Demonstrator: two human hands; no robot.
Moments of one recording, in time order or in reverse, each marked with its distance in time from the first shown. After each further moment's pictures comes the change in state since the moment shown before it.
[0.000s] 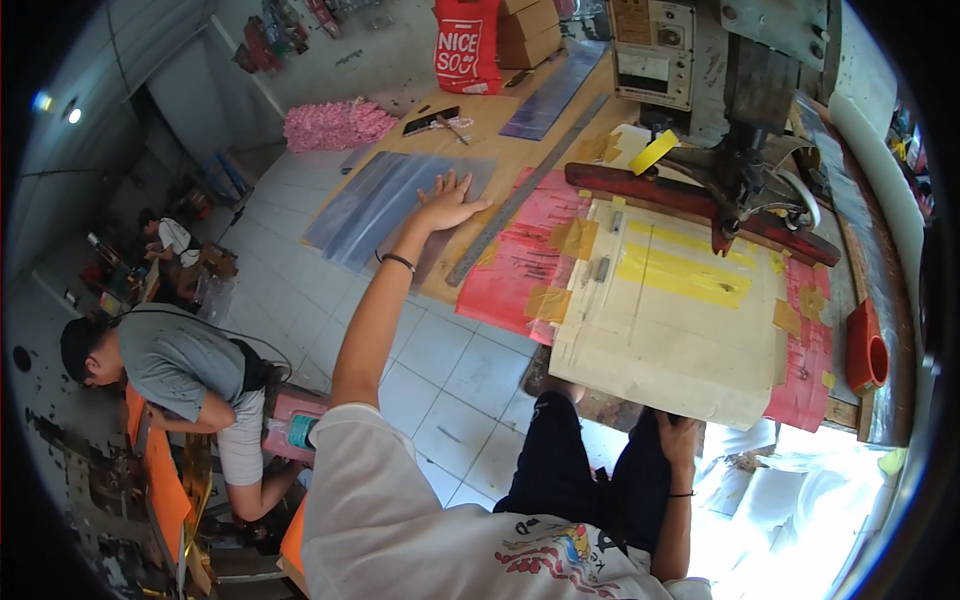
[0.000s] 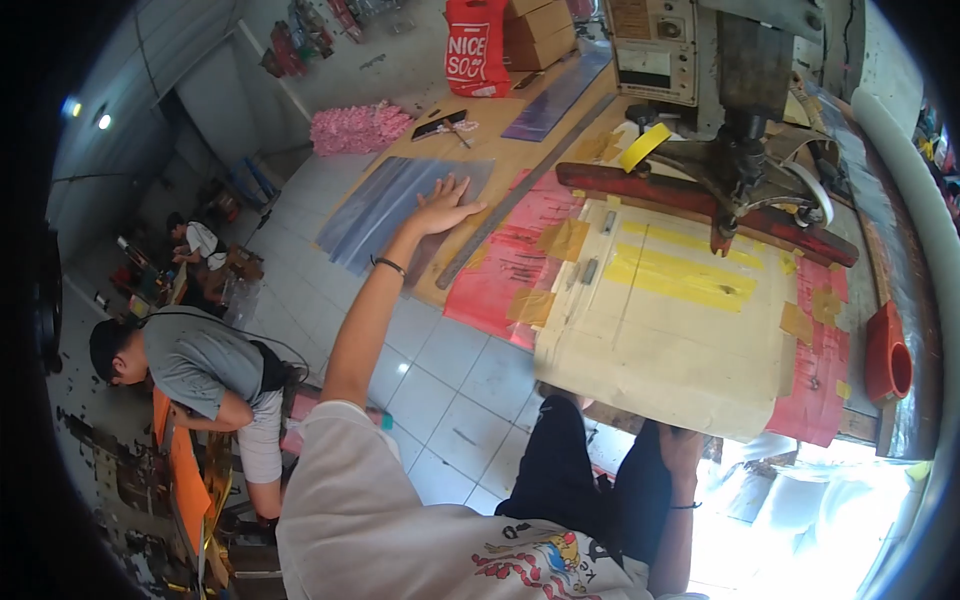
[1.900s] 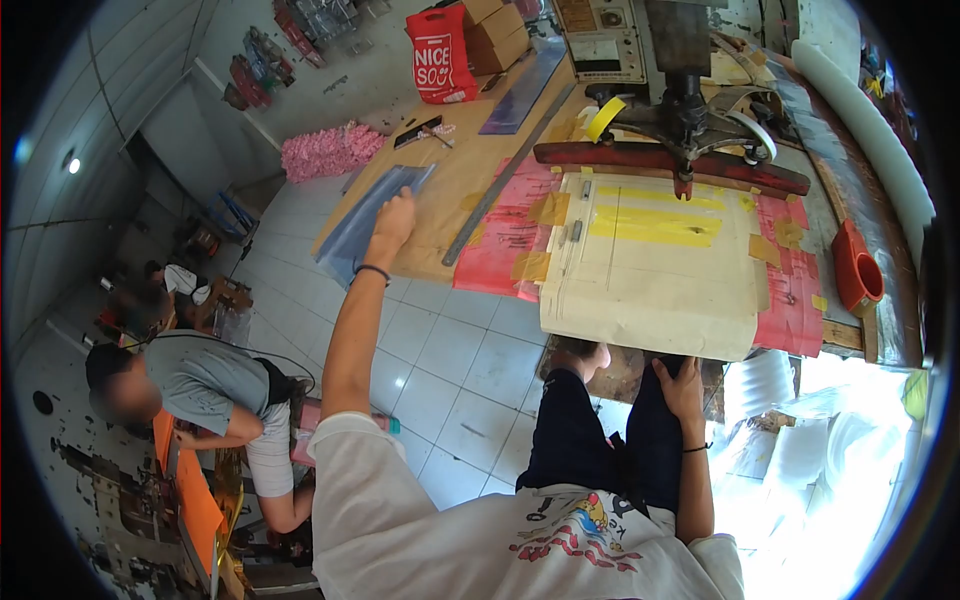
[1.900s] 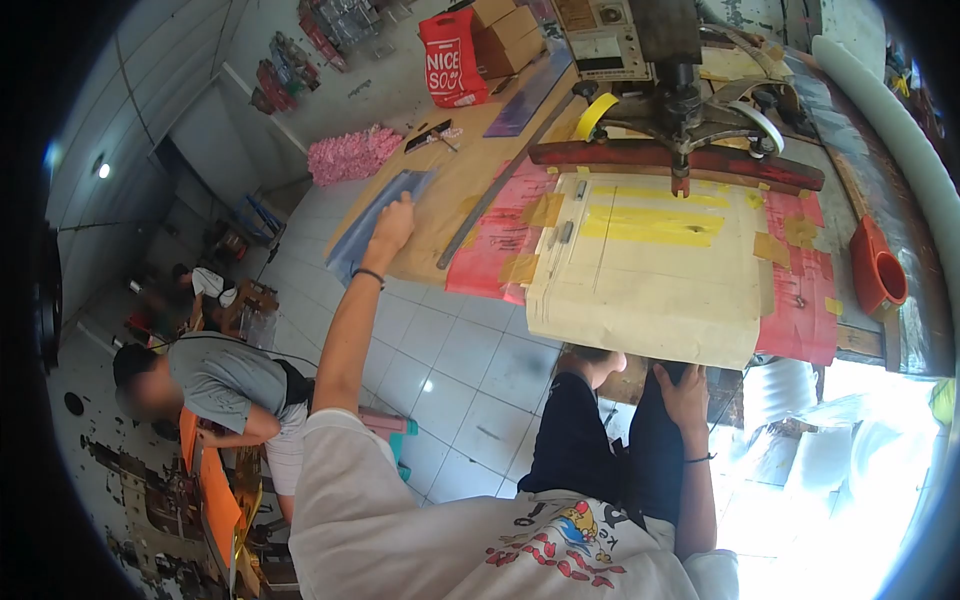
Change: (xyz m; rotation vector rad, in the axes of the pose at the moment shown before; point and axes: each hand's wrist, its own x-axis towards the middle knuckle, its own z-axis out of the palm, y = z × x) left_hand -0.063 -0.051 -0.013 0.329 0.370 0.032; right_hand -0.005 -0.012 -0.012 -0.054 -0.043 -0.007
